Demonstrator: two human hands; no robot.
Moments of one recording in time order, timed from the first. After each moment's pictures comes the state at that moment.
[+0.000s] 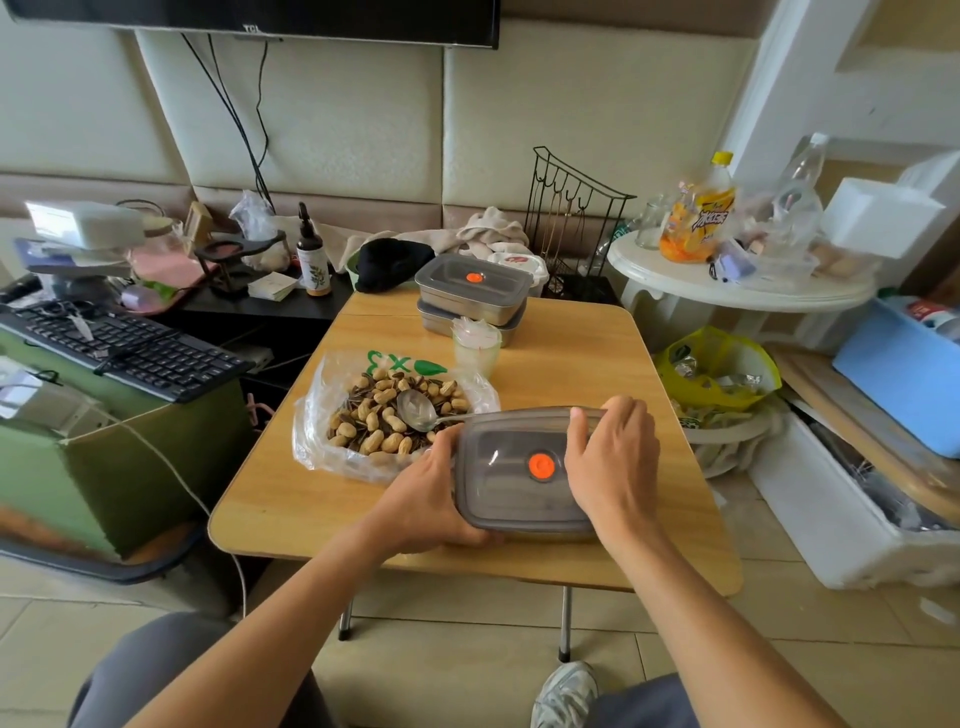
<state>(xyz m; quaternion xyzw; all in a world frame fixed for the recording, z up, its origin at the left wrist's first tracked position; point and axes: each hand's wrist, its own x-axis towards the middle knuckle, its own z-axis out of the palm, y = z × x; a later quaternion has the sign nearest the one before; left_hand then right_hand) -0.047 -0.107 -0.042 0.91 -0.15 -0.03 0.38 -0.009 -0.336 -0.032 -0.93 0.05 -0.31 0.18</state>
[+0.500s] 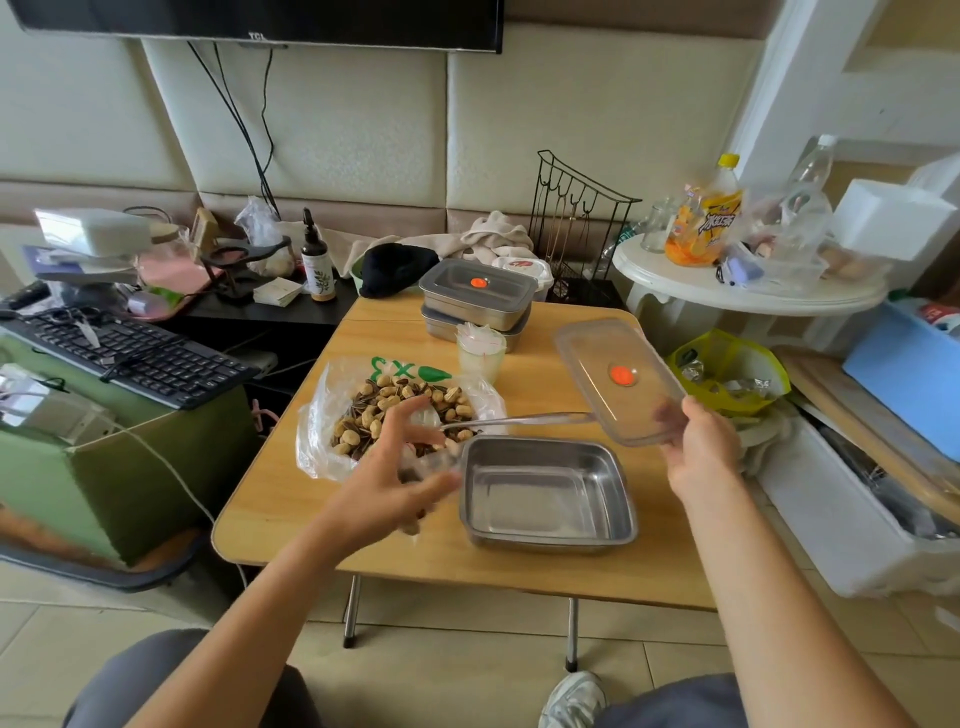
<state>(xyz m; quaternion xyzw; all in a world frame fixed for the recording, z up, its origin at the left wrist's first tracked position) -0.066 -0.075 -0.006 0.82 -0.08 -0.02 0.56 0.033 -0.407 -0.003 -0.52 0.26 -0.15 0.80</state>
